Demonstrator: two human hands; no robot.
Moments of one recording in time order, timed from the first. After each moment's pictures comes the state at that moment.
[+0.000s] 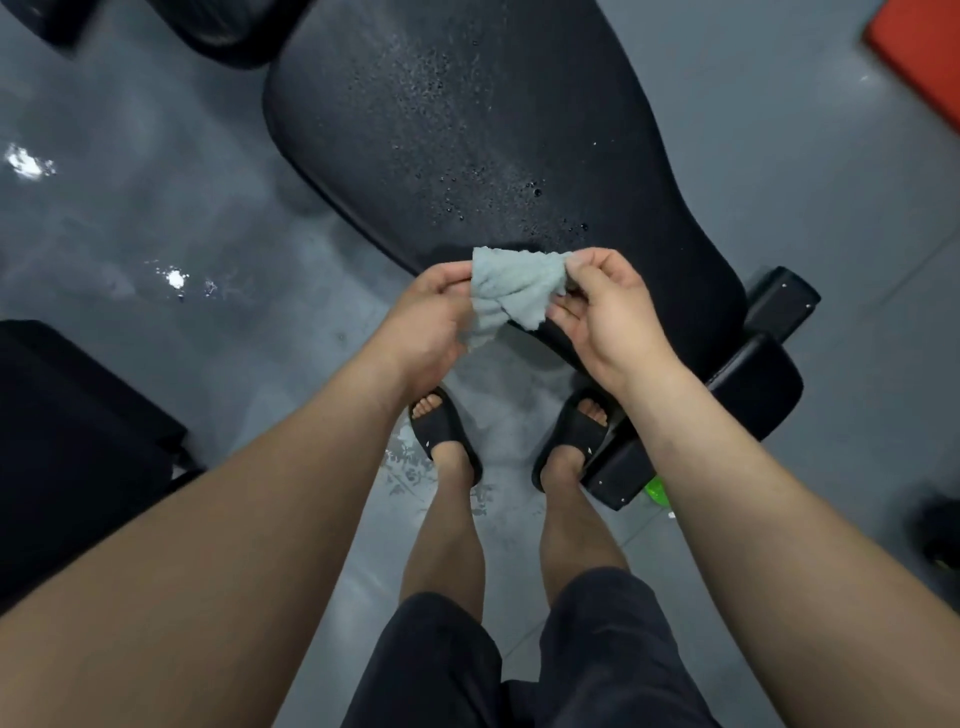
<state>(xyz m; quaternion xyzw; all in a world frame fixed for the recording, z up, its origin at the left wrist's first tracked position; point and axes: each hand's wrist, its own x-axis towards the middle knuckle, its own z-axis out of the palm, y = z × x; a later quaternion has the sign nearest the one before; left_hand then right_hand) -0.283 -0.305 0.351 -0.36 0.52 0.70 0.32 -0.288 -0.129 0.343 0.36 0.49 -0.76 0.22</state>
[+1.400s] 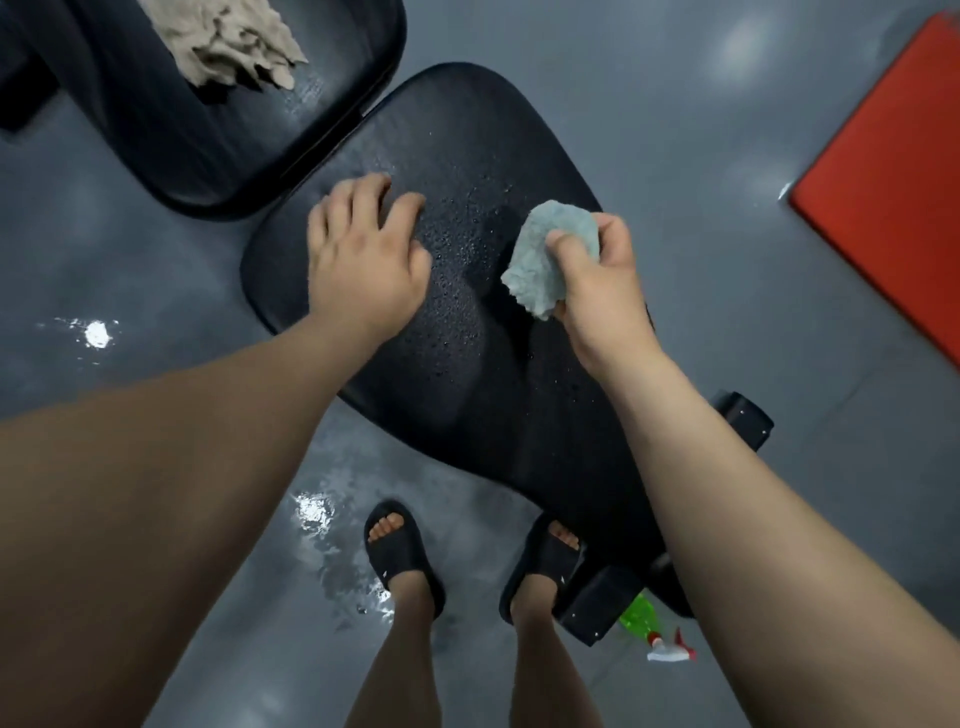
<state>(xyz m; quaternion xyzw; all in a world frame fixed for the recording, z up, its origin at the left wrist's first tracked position) -0.482 -0.377 0.274 0.03 0.99 0.12 0.03 -0.475 -0.163 0.318 0.27 0.70 -0.65 0.13</state>
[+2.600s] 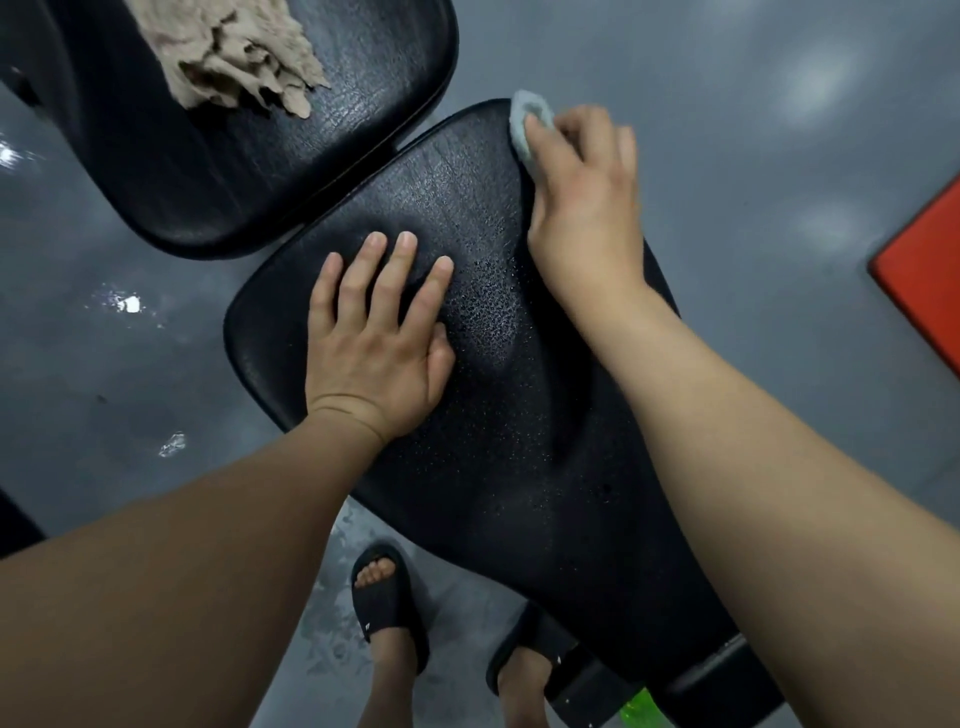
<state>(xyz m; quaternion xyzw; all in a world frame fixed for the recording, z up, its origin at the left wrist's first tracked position) -0.477 -0.376 0.221 0.04 0.99 -0.01 -0.11 -0.616 -0.204 0.244 -0.15 0.95 -0.23 -0.12</state>
